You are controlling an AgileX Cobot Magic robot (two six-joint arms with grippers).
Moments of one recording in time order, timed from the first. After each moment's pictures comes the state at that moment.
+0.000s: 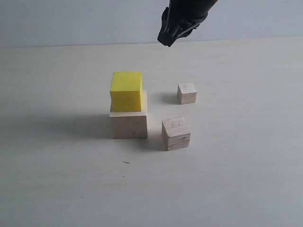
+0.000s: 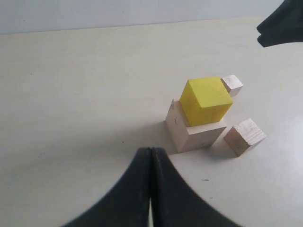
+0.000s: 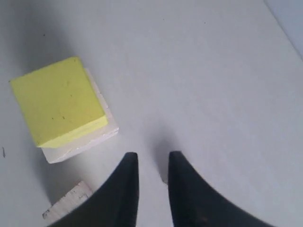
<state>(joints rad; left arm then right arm) -0.27 0.65 -0.79 -0.20 0.82 0.05 0.47 1.84 -1.64 0.27 0.96 -0.75</state>
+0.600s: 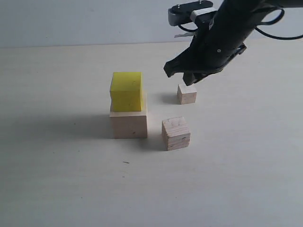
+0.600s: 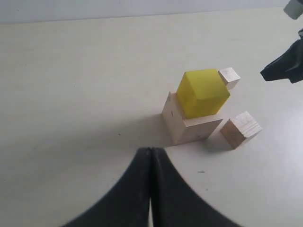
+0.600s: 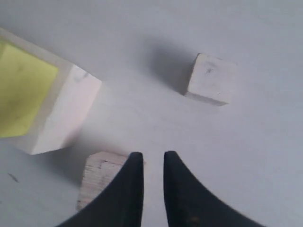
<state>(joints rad) -0.27 0.65 -0.79 -0.21 0.84 0.05 0.47 1.76 -1.27 0.14 0.75 -0.06</state>
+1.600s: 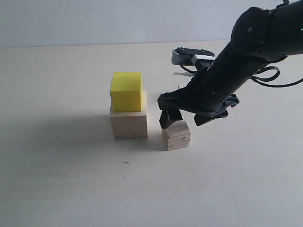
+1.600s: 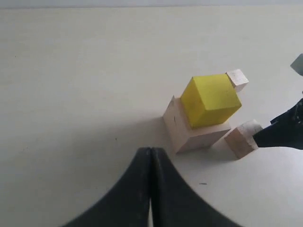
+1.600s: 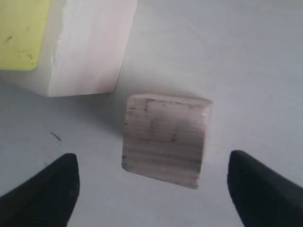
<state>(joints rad) -0.27 0.82 -0.79 -0.24 0.73 0.05 0.47 1.81 -1.06 0.49 0.68 -0.17</state>
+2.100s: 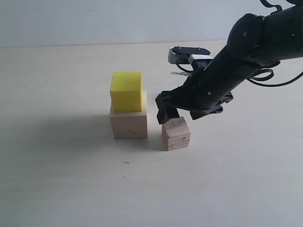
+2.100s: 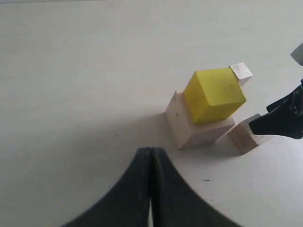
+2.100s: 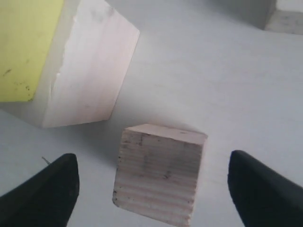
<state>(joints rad) -0.27 0.85 -0.79 -0.24 0.72 0.07 0.47 1.83 -1.06 0.52 0.58 -0.26</state>
